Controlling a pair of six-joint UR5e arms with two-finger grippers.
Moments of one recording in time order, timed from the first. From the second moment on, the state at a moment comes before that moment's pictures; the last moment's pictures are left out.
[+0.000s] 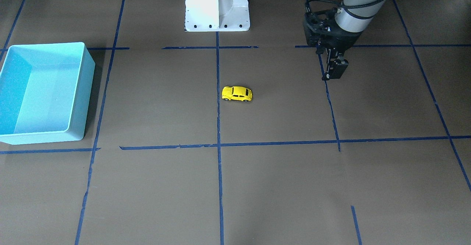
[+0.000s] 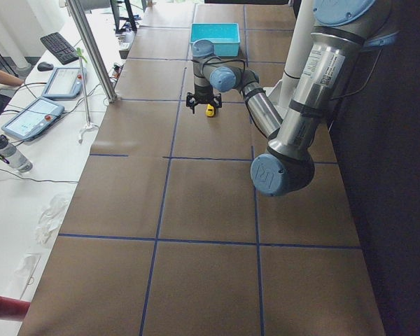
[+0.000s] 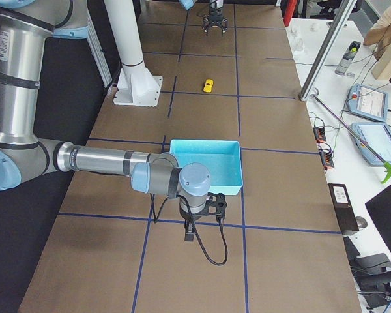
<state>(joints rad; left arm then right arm) -0.78 -1.98 -2.03 -1.38 -2.09 0.60 1.61 -1.79 1.75 -1.63 2.30 -0.10</state>
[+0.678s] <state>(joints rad) -0.64 -2.16 -1.84 -1.40 -2.03 0.53 1.61 -1.79 1.75 -1.63 2.30 -0.10</state>
